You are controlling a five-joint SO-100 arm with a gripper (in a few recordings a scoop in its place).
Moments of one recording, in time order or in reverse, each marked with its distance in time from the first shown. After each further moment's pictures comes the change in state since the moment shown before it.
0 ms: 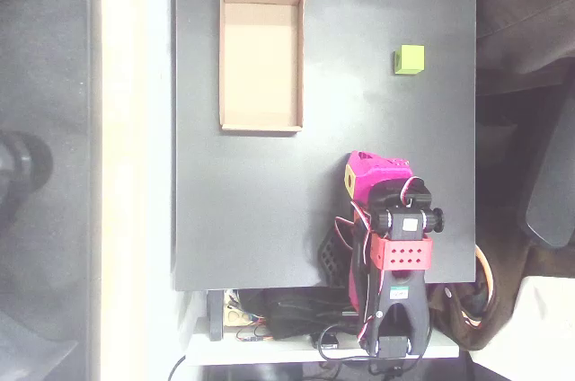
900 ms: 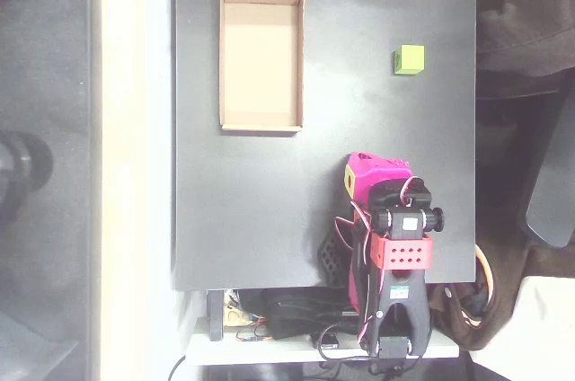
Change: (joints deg) arm 0.0 -0.7 0.0 0.3 0.3
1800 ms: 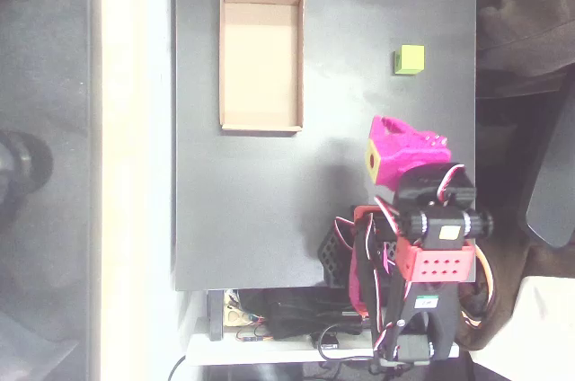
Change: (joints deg) arm 0.0 -29.4 -43.7 0.8 -0.2
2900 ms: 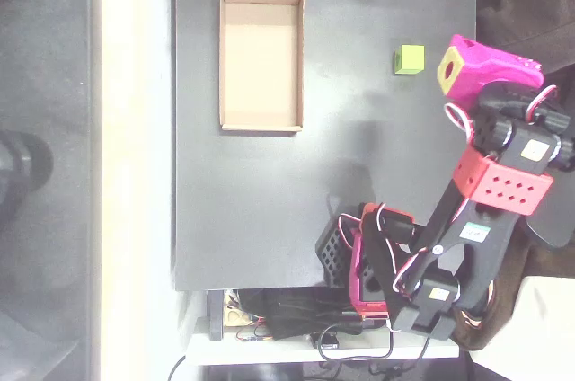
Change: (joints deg) arm 15.2 -40.7 -43.9 -0.2 0.0
